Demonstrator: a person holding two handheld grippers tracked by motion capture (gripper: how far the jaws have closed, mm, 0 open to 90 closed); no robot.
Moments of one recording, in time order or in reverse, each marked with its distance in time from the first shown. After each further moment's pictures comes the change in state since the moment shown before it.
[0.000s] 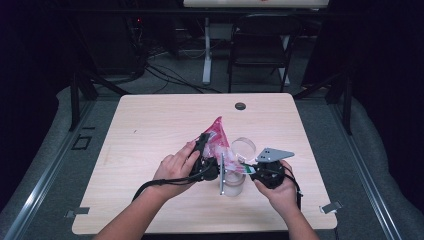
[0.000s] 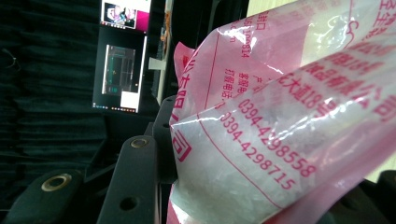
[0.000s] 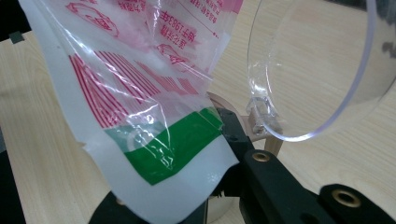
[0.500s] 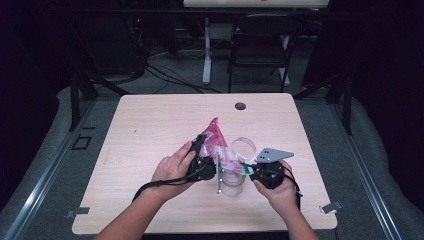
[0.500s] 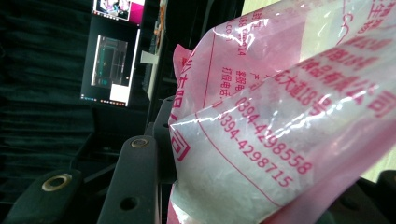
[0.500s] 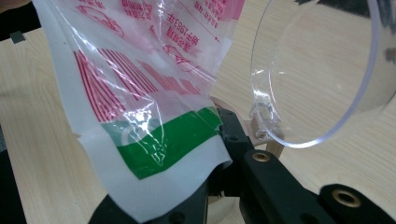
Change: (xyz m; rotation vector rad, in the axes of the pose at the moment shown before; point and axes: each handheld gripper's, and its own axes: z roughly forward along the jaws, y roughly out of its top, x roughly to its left) left arm -0.002 -0.008 0.000 0.010 -0.031 -0.056; right arm 0.003 0.003 -0.001 -0.007 -0.003 -0.014
